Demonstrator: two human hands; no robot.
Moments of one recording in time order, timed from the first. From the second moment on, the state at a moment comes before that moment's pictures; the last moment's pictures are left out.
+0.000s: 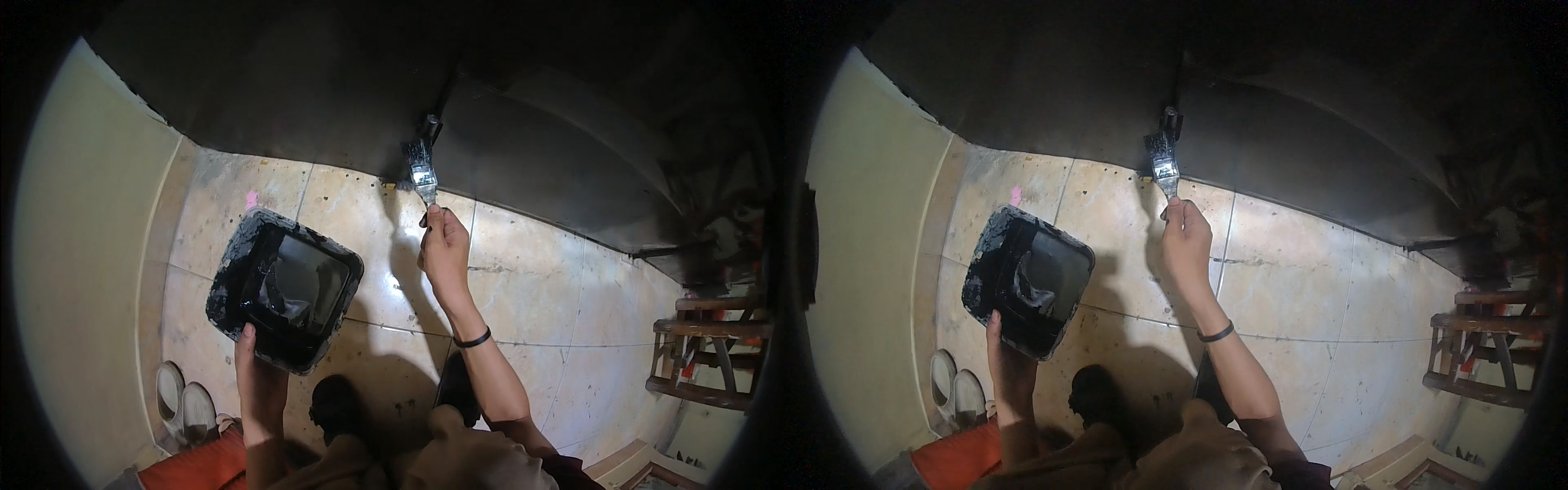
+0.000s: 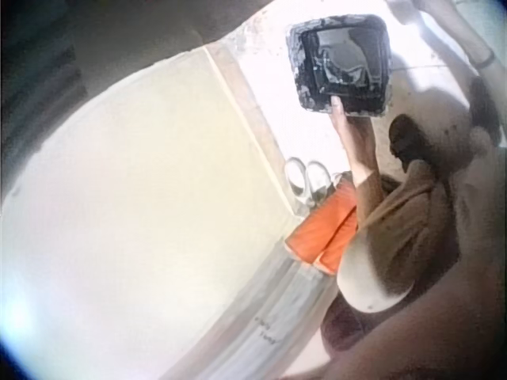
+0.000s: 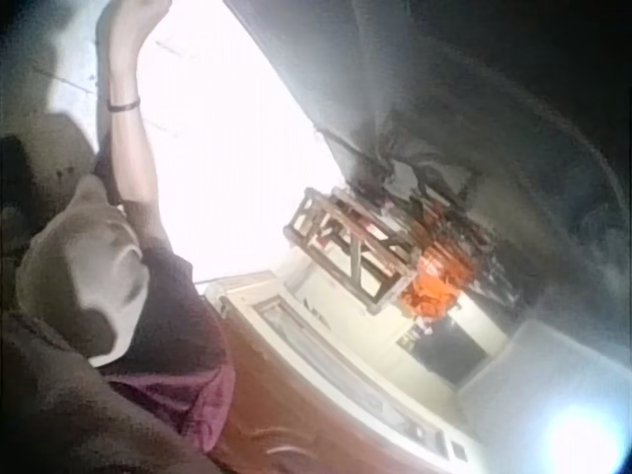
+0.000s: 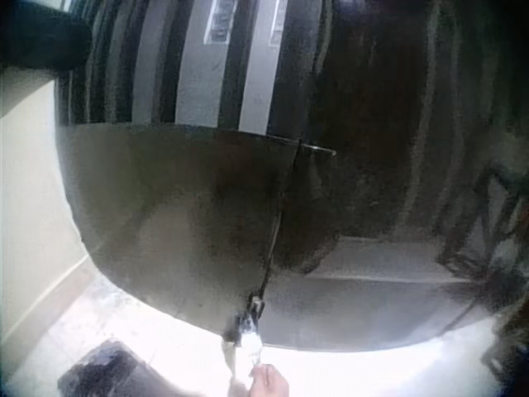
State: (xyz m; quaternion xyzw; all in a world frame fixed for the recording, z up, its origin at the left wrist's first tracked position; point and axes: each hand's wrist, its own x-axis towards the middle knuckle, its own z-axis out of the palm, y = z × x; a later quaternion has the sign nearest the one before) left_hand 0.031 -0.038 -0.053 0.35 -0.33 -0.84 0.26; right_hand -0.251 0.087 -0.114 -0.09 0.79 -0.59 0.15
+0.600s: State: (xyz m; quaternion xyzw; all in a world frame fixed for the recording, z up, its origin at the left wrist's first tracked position) left_hand 0.028 -0.037 -0.051 0.33 -0.30 -0.86 0.26; right_hand -0.279 0.125 0.008 -0.20 0.92 -0.33 0.02
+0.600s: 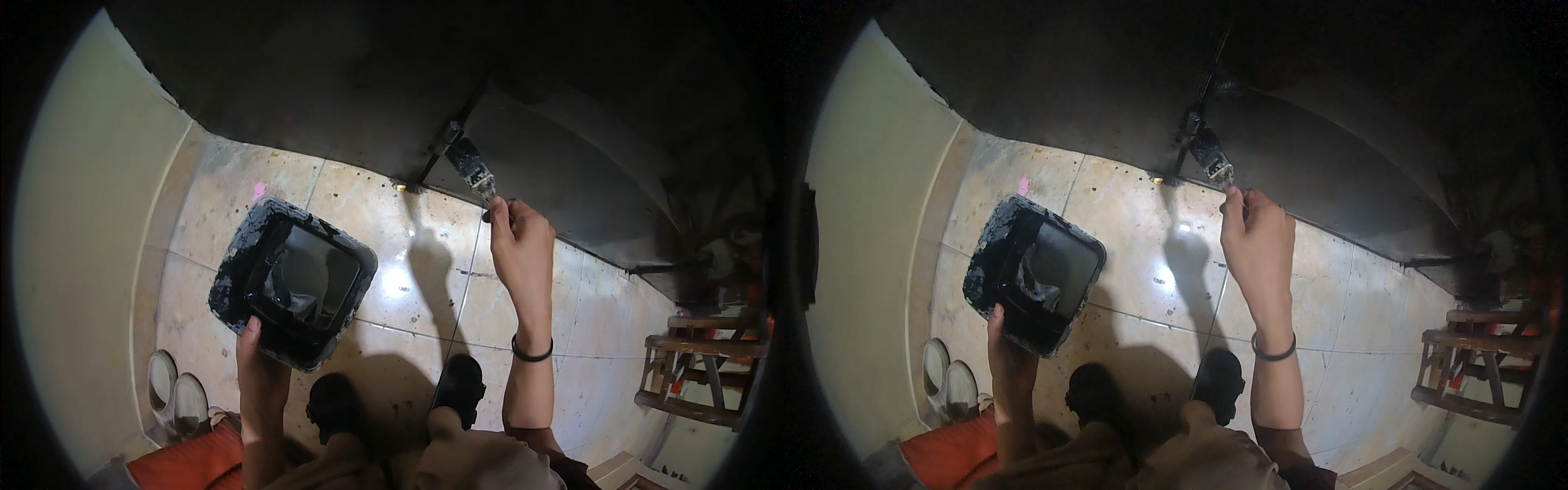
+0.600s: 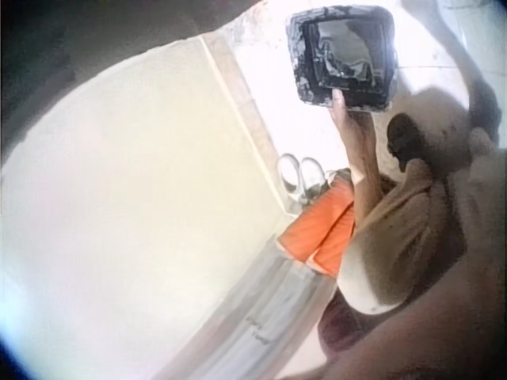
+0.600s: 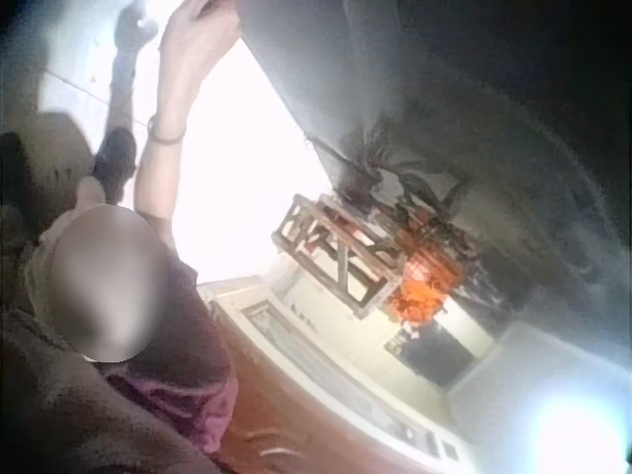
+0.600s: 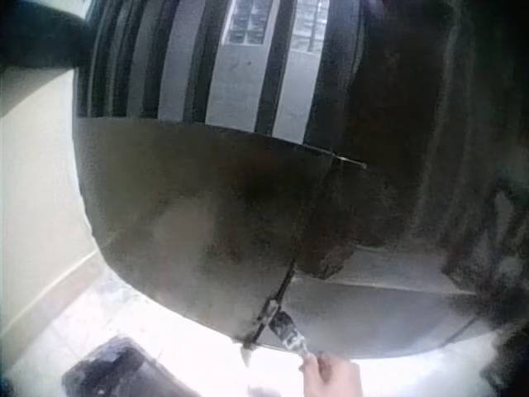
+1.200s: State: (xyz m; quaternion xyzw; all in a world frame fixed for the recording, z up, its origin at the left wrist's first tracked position) left_hand 0.026 -0.032 -0.043 0.35 -0.32 -0.85 0.26; right_hand -0.273 0.111 -0.133 -0.27 0.90 -0.29 -0.15
